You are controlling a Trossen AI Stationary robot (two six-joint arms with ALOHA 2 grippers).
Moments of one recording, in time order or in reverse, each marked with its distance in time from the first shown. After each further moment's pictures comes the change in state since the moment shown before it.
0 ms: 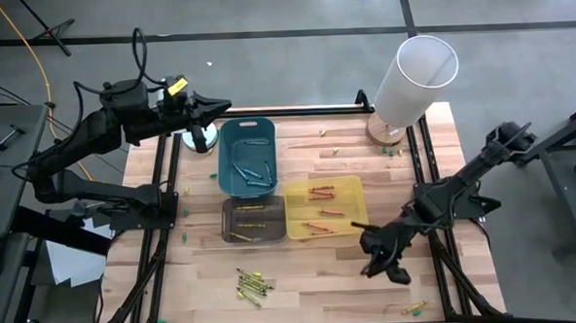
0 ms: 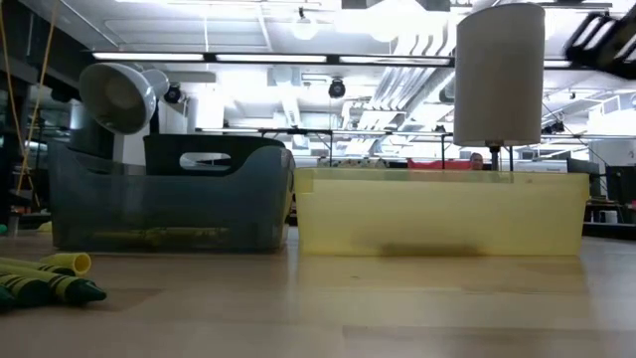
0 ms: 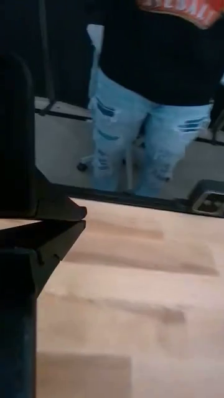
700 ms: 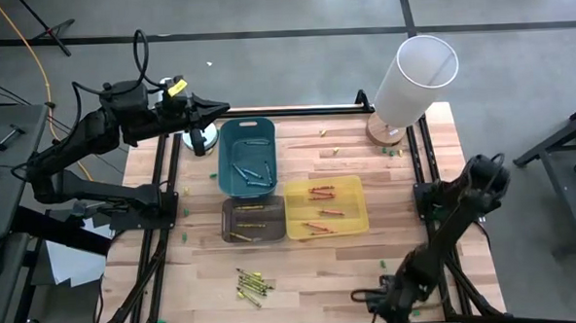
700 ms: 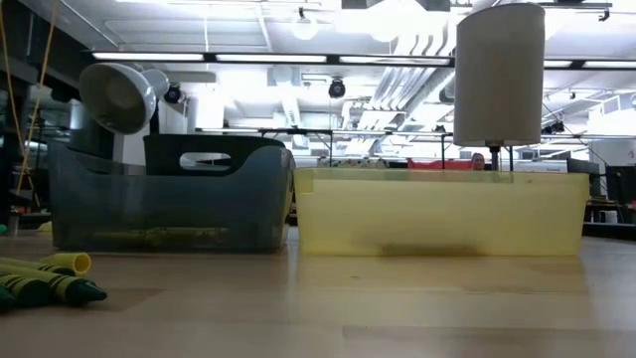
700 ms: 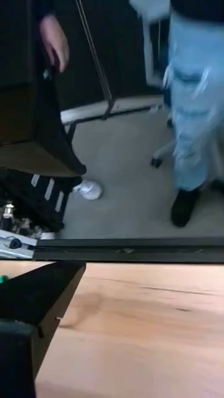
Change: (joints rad) left arm 0.000 -0.011 0.000 -0.043 0.002 0.077; right arm 0.296 0.483 0.323 -0.117 -0.058 0.341
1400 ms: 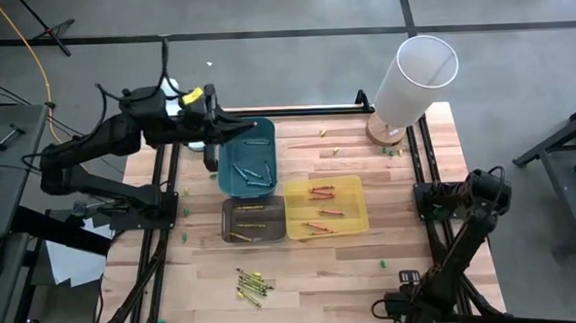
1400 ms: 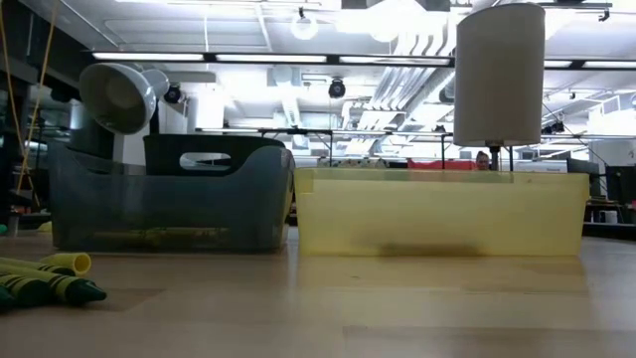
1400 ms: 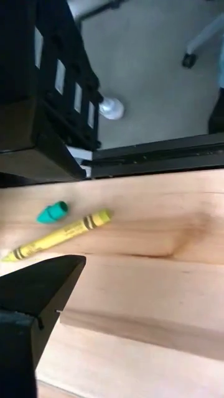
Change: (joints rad) left arm -0.118 0.109 0.000 0.214 0.154 -0.002; right arm 0.173 0.101 0.056 -0.309 0.140 0.066
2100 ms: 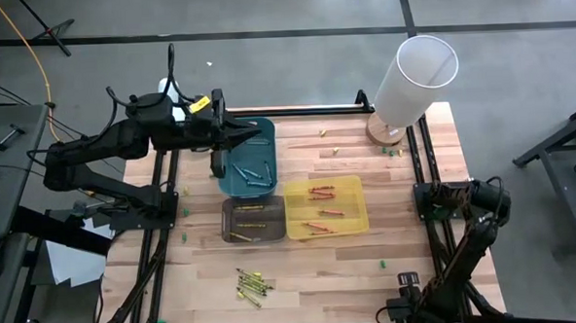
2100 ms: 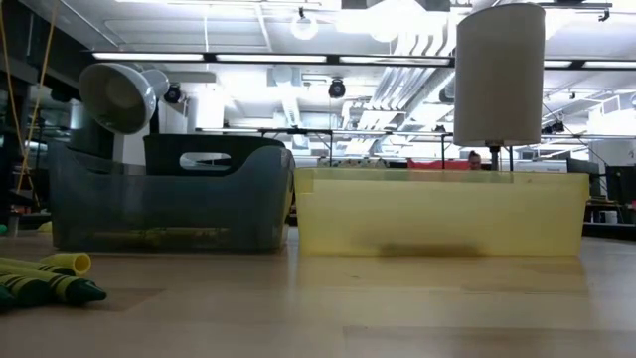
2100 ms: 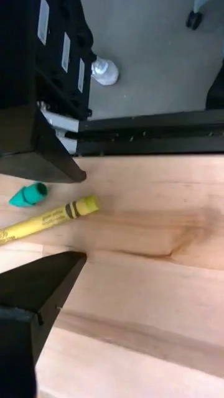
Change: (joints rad) left arm -0.065 0.040 0.000 0.081 -0.054 0.001; right arm 0.051 0.111 0.005 -0.024 0.117 -0.045
